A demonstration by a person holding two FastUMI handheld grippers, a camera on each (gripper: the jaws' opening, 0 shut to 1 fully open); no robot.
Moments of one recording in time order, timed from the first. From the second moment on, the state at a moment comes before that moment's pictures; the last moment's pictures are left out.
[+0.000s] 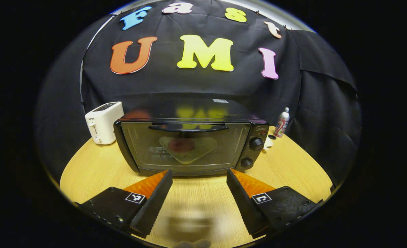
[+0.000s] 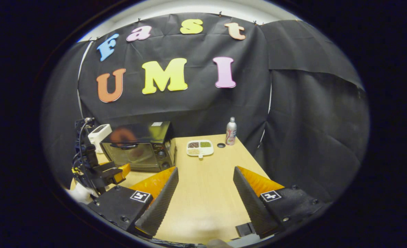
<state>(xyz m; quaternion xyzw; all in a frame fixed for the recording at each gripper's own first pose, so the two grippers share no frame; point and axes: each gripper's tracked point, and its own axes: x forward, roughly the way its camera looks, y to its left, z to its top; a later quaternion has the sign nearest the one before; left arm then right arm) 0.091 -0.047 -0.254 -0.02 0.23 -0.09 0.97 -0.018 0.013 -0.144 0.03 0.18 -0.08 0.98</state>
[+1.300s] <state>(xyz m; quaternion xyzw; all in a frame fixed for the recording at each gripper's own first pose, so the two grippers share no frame) -0.094 -0.089 0.032 -0.02 0.02 -0.03 1.00 -0.101 -0.061 0.018 0.01 0.00 0.02 1.00</state>
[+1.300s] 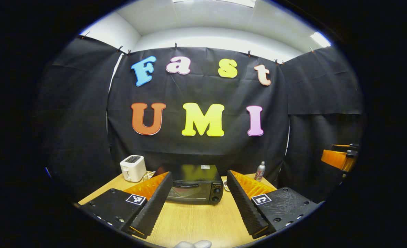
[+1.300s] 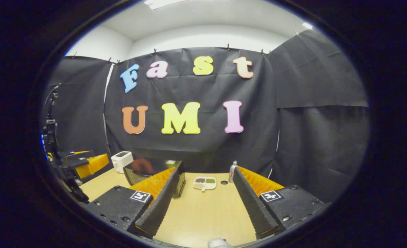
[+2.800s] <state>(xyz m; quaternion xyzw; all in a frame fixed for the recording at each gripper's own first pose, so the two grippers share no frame) -0.160 -0.095 0.062 0.01 -0.01 -0.01 1.00 -0.142 -0.073 0.007 0.03 -0.01 0.05 1.00</state>
